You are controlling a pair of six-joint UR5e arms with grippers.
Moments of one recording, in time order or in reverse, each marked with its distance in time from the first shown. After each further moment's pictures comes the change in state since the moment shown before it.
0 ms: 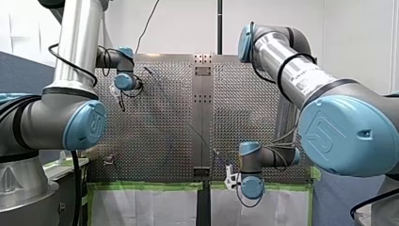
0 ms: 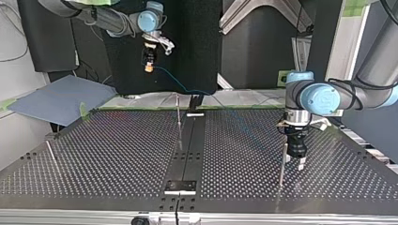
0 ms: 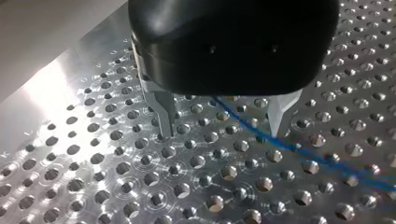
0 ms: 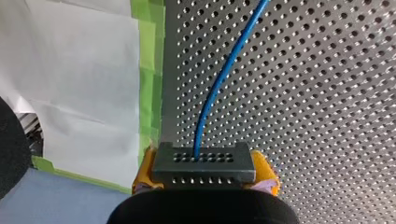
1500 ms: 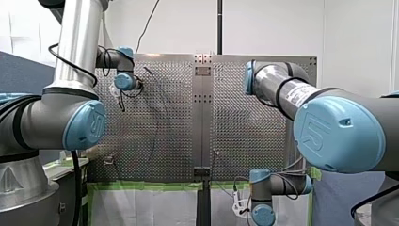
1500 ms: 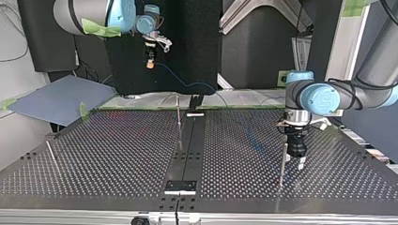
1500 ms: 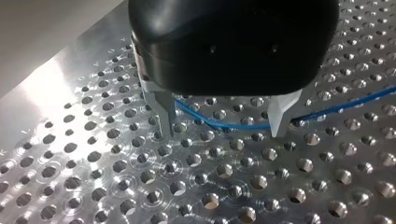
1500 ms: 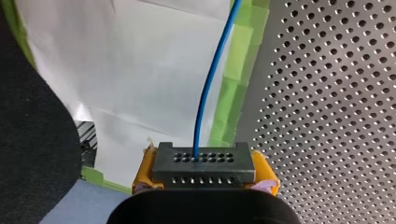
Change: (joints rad) left arm 0.000 0.000 0.000 -0.009 -0.004 0.002; right arm -0.099 0.245 -0.099 -0.092 -0.151 -0.020
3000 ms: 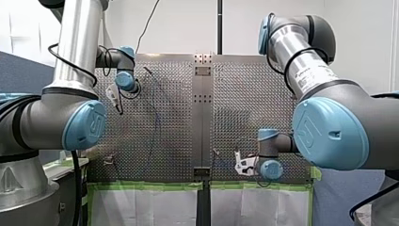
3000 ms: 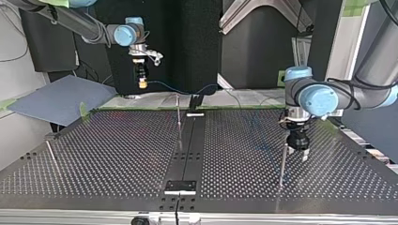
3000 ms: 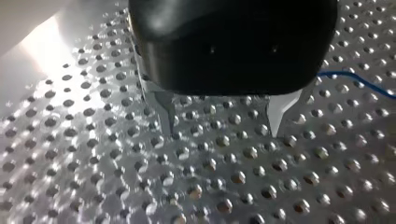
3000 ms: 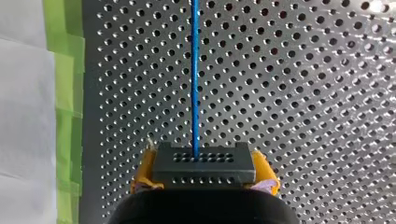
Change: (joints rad) left arm -0.009 0.004 -0.002 -0.129 -0.126 -0.039; right arm -0.096 -0.351 0.071 0.136 -0.271 -0.073
